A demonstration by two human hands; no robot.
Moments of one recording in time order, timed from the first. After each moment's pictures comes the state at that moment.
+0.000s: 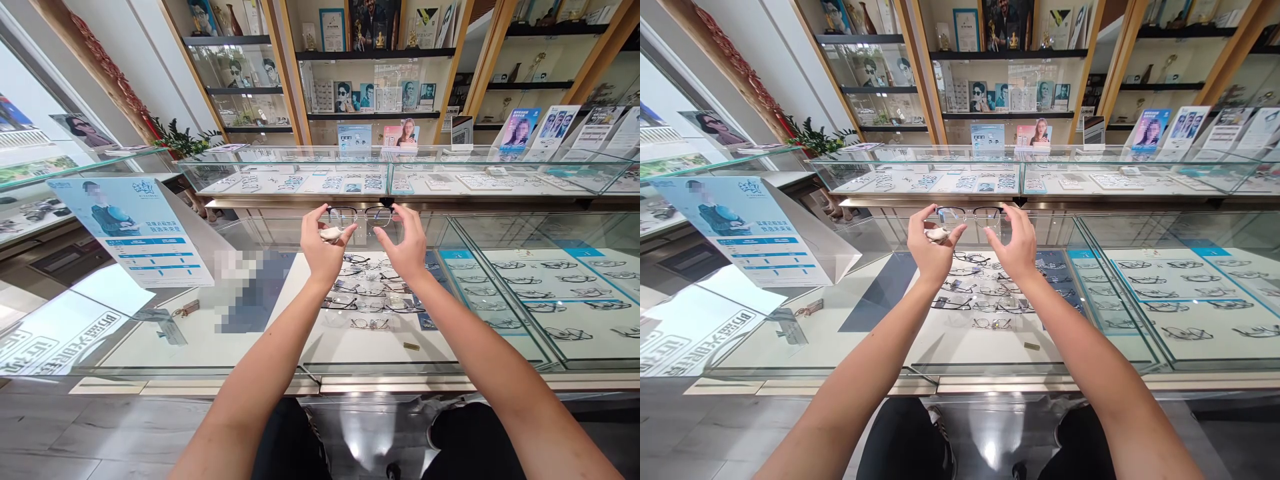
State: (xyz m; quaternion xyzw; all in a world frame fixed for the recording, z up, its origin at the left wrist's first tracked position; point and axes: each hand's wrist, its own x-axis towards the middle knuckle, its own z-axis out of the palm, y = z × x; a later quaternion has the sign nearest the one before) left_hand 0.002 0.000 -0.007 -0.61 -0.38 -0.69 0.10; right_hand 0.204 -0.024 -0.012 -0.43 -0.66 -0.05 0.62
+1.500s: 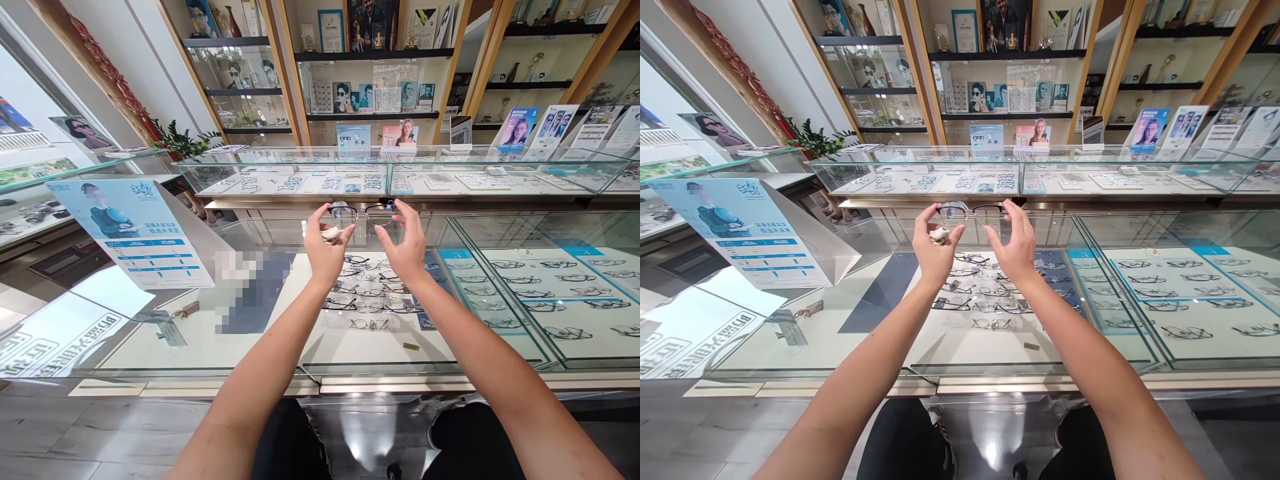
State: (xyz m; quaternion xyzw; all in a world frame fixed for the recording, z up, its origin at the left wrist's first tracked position) left_hand 0.004 0.001 -0.015 -0.62 -0.39 -0.67 -0.01; right_hand 0.203 -0.024 -0.013 -0.43 -0.65 -0.05 0.63
